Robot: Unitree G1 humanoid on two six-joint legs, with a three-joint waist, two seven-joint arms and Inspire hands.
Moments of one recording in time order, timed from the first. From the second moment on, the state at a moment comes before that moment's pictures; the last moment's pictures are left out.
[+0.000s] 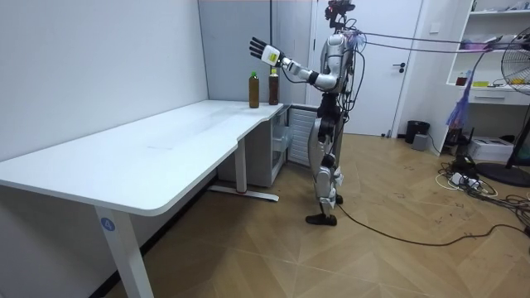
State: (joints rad) left arm 0.07 0.21 -0.02 -0.43 -0.27 -0.09 0.05; right arm 0.09 -0.23 0.00 1.33 -0.35 0.09 0.19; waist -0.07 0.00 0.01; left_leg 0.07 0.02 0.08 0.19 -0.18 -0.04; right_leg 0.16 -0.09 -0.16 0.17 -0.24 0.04
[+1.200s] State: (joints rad) left arm 0.07 0.22 -0.10 -0.39 -0.32 0.05 -0.22; right arm 0.06 -0.24 0.05 1.33 -0.36 0.13 0.14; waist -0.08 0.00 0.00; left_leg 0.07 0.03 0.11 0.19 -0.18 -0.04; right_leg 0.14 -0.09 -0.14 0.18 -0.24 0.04
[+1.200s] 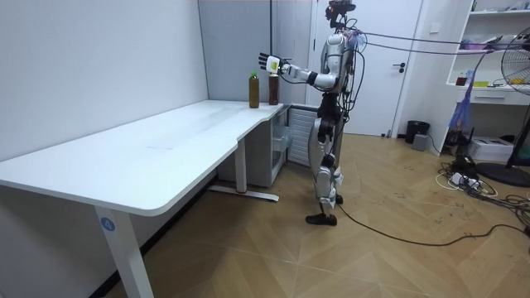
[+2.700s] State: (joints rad) left arm 0.07 0.23 -0.10 -0.20 -0.39 0.16 -0.27; right arm 0.05 -0.24 0.05 1.31 -0.37 0.22 0.20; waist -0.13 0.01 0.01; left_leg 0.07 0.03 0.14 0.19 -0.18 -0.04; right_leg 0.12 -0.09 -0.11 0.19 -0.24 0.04
